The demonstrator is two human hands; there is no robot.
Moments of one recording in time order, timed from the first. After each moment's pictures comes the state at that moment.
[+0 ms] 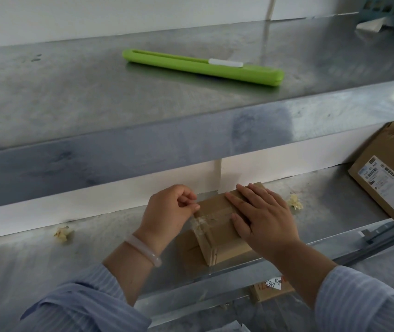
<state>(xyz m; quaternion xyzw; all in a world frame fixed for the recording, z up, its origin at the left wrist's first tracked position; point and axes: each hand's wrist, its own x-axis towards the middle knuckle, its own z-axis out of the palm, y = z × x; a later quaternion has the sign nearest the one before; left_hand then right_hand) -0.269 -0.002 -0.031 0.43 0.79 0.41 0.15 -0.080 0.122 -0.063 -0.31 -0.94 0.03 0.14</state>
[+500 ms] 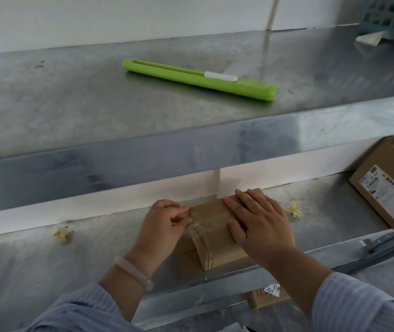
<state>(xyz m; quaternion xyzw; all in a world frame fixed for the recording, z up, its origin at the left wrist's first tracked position) -0.265 -0.018 -0.051 0.43 0.82 0.37 0.12 -0.083 0.124 -0.058 -0.32 -0.94 0.04 0.10</state>
